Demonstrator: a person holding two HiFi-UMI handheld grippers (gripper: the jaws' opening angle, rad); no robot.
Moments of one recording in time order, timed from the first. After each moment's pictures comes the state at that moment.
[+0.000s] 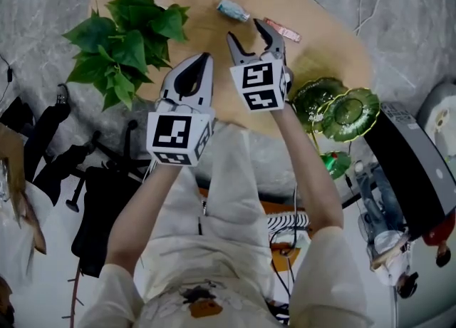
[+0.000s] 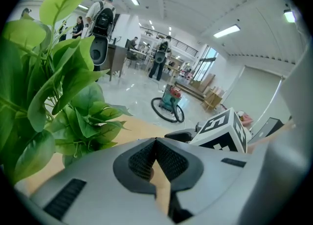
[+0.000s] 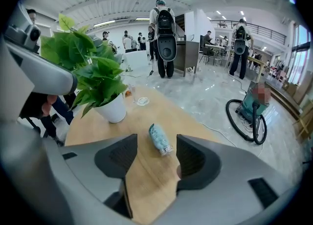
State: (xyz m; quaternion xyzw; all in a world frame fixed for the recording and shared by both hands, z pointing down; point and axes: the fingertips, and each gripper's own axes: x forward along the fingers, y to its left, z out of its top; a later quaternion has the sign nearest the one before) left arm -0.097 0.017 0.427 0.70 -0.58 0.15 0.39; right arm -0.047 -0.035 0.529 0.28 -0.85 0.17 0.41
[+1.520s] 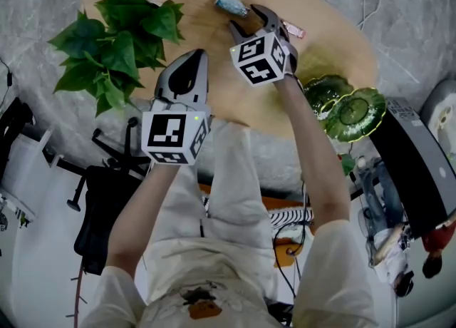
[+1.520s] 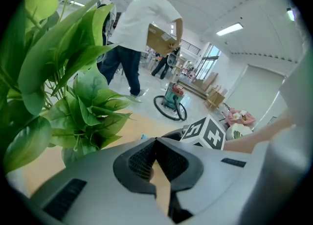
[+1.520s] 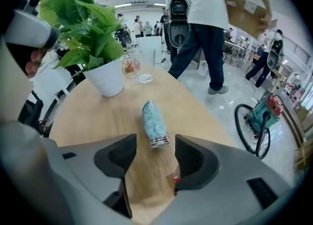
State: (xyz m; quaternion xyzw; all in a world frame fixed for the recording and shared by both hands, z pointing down) left arm -0.102 0.019 0.449 0.69 -0.58 0.16 0.40; right arm -0.041 -0.046 0.603 0.21 -0.84 0.12 0.49
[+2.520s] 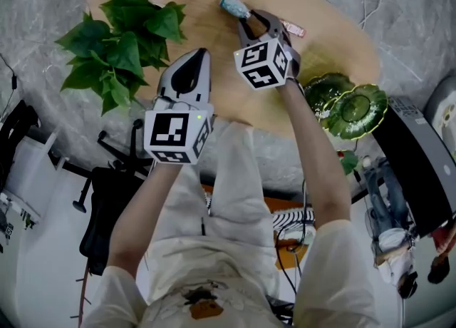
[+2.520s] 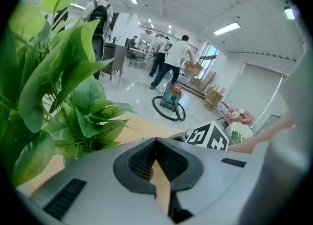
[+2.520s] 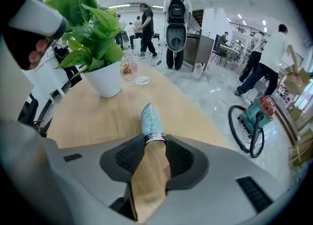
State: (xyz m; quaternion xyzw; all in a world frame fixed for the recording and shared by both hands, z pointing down) left arm -0.101 0.015 0.438 0.70 -0.58 0.16 0.39; right arm -0.031 -0.046 0.592 0.24 -0.84 0.11 0.48
